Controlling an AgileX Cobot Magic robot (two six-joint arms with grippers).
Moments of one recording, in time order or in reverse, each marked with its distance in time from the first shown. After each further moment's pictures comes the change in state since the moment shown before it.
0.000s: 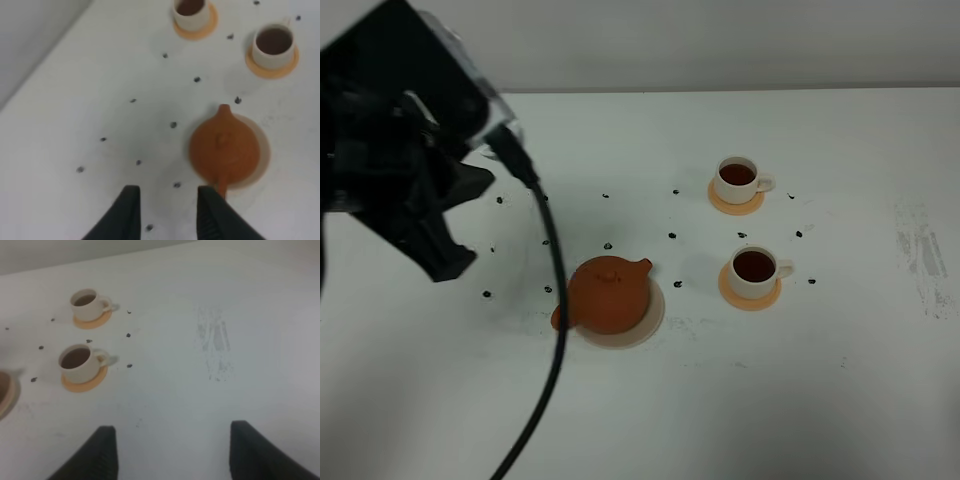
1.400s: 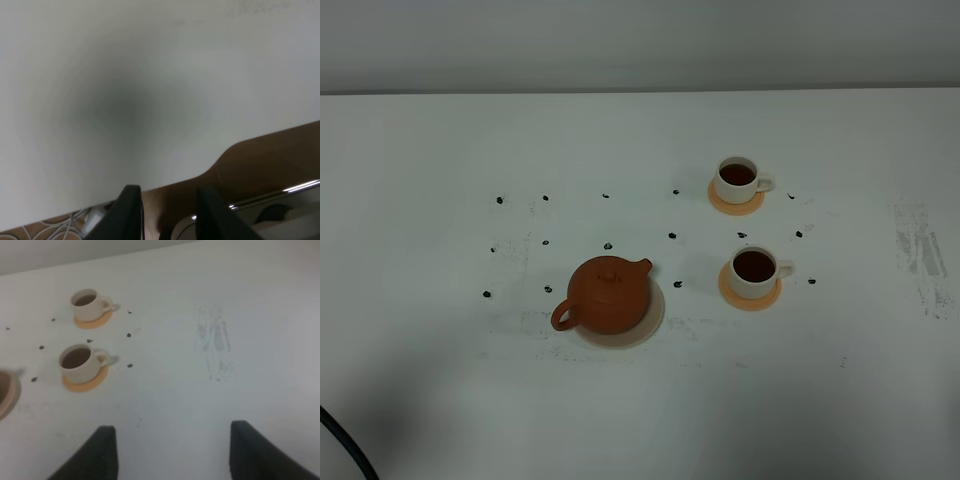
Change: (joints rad) left arm 0.342 -0.617 0.487 -0.070 0.408 -0.369; right arm 0.000 0.000 0.000 0.001 0.000 0.000
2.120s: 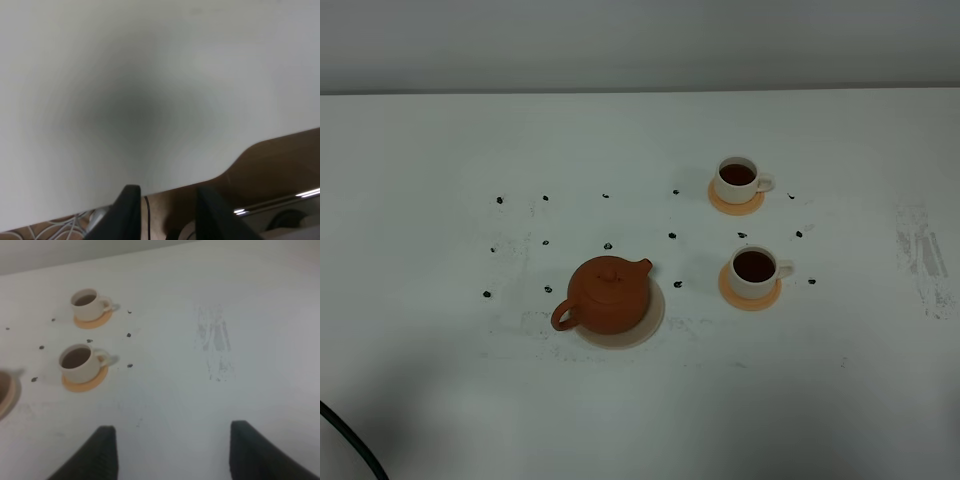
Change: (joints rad) left arm 0.009 -0.028 0.113 0.026 -0.088 -0.009; right arm 0.000 0.000 0.000 0.000 0.000 0.000
